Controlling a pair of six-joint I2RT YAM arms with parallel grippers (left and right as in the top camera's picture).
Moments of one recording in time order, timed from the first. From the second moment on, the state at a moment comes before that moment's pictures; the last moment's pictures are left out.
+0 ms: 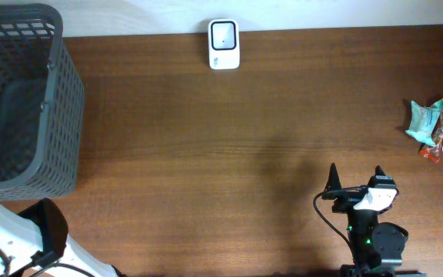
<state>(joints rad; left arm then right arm) 0.52 1.97 3.10 -1.69 0.17 -0.39 -0.08 0.01 0.01 -0.08 0.00 0.06</state>
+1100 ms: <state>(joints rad) -0.06 0.27 0.41 -0.20 0.12 0.20 -0.08 0.01 0.01 -0.08 0.00 0.06</state>
